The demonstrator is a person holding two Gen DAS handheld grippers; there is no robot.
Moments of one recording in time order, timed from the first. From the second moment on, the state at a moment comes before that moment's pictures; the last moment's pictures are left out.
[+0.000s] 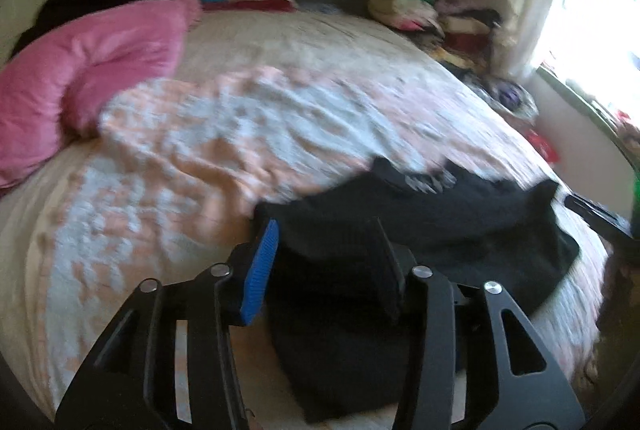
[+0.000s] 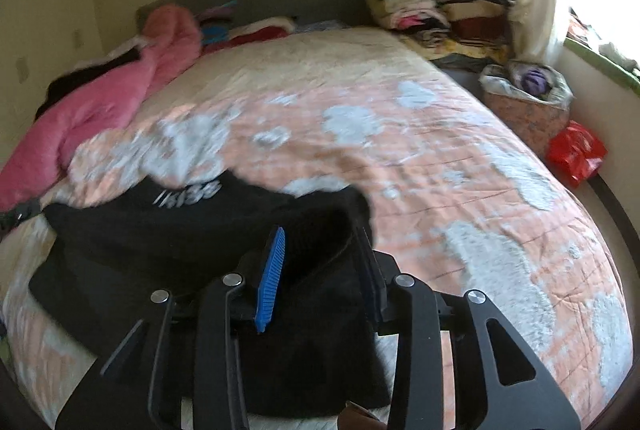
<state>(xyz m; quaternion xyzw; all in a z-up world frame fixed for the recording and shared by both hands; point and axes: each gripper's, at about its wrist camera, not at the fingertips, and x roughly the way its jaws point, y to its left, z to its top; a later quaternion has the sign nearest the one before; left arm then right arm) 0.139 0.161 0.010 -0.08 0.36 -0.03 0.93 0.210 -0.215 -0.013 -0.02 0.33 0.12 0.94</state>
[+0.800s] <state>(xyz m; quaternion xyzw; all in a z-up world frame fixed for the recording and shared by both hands) 0.197 0.163 -0.030 -0.07 0.39 0.02 0.92 0.287 -0.163 -0.046 -0.06 0.39 0.11 0.91</state>
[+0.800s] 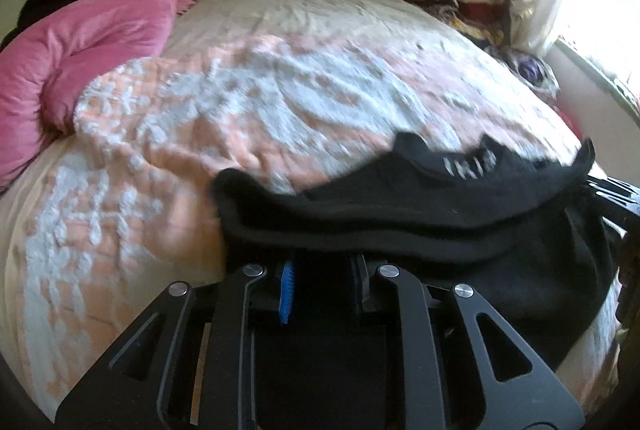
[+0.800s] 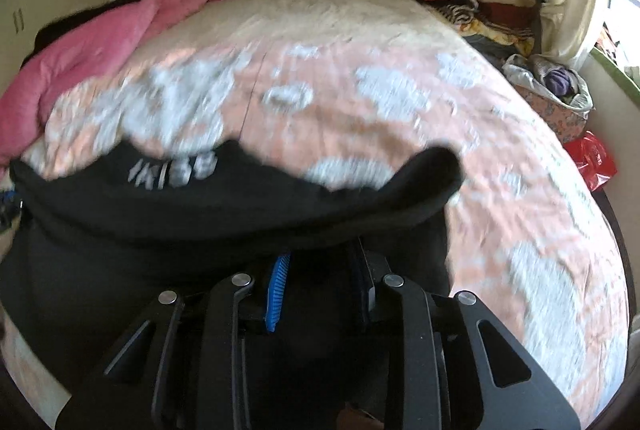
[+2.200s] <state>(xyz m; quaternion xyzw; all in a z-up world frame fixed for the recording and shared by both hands) 0.203 0.209 -0.041 -0.14 0.39 0.02 0.91 0.322 -0.244 -0.055 0.07 0.39 0.06 0.91</state>
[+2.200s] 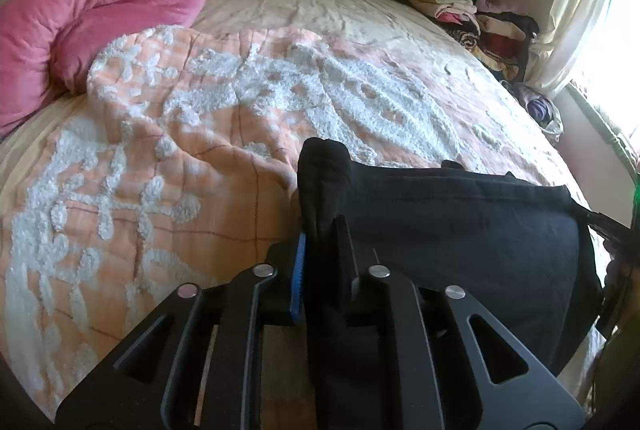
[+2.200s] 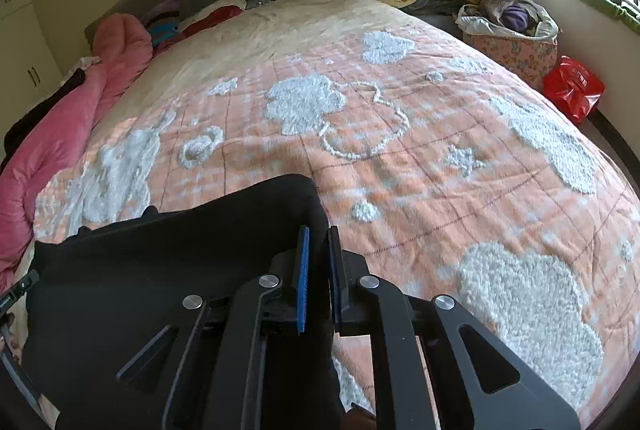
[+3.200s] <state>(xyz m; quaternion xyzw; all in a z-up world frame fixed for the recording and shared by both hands) 0.125 0.152 -0.051 -0.14 0.47 -0.01 0.87 0.197 -0.278 -0.055 0.12 0.43 0.13 0.88</state>
